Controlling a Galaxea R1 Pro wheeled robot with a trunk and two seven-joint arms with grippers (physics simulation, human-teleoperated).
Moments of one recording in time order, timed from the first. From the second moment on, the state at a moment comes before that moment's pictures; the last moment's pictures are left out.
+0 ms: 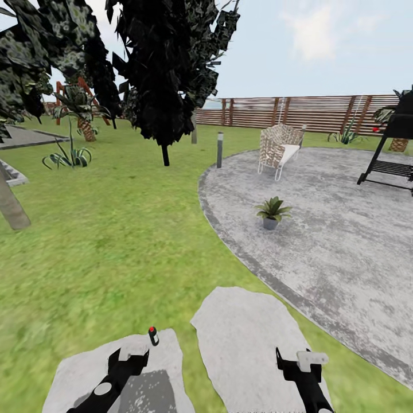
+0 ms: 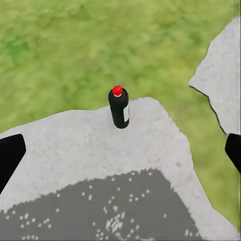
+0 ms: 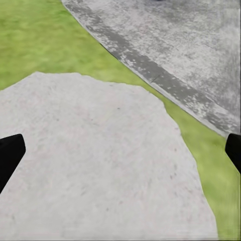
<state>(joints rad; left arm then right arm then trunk) -0.46 0.03 -0.01 -0.31 -0.02 -0.26 0.02 -0.21 -0.05 0.00 -0.71 0.00 -0.32 -0.10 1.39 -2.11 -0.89</state>
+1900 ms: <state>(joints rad) -0.46 0.03 -0.01 -0.32 -0.02 -0.26 0.02 -0.21 -0.05 0.00 -0.72 0.00 -0.32 -0.10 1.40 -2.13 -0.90</state>
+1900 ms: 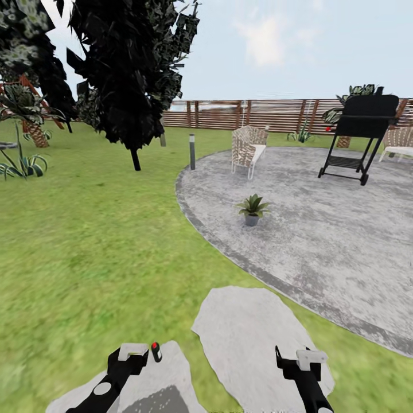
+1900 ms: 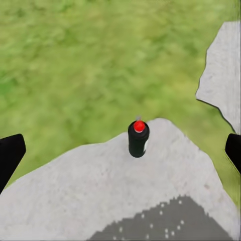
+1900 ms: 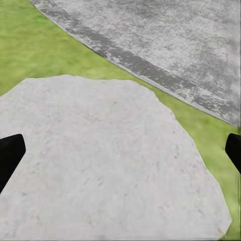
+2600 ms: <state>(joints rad) -0.46 0.04 -0.01 -0.31 -0.03 -0.26 0.02 -0.22 -0.05 0.00 -0.72 0.00 -0.32 -0.10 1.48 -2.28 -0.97</state>
